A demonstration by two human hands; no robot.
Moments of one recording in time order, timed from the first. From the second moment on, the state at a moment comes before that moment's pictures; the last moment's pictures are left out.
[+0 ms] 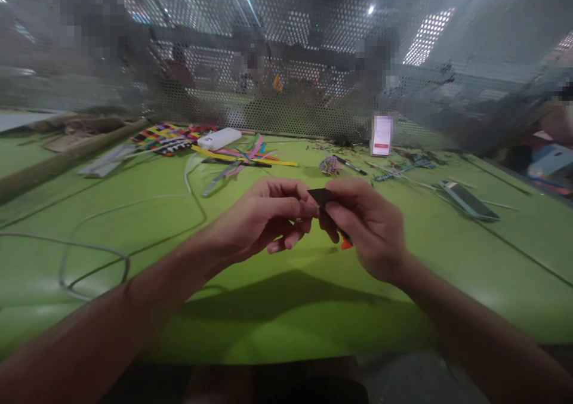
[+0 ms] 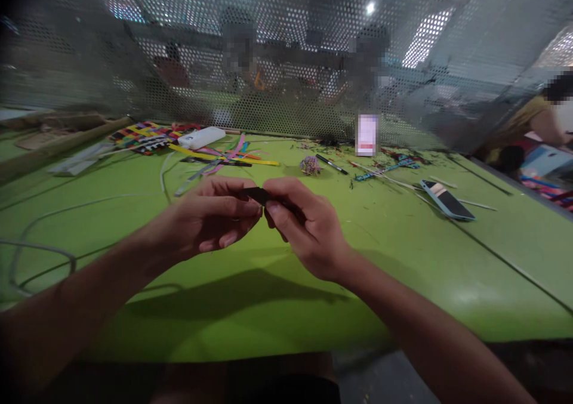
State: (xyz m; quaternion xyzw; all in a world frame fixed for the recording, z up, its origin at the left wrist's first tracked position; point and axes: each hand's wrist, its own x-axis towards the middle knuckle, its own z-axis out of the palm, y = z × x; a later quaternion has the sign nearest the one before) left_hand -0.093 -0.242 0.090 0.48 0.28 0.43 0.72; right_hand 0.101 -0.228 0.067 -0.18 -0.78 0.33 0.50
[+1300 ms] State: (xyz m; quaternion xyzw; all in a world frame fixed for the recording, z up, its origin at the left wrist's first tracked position) left_hand -0.095 -0.242 0.090 0.49 0.29 0.41 0.71; right_hand 0.101 -0.228 0.068 -0.17 -0.80 0.29 0.50
